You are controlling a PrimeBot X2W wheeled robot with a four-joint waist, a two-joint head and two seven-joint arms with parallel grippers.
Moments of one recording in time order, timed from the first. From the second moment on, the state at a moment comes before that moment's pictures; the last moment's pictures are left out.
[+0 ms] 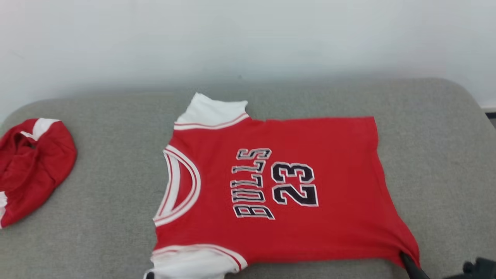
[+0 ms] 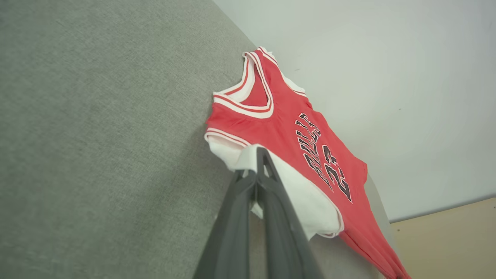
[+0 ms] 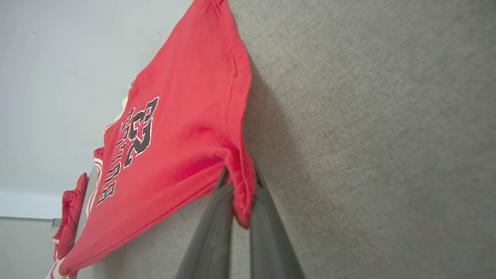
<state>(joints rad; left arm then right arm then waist) 0.21 0.14 -0.23 -0.01 -0.93 0.08 -0.26 -0.02 -0.36 0.23 0.40 1.19 0.13 0.04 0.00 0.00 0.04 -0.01</state>
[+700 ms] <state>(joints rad) 0.10 0.21 -0.30 0.06 -0.87 0.02 -0.19 0.05 -0.16 -0.05 0.32 1.09 0.13 0.31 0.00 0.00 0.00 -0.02</state>
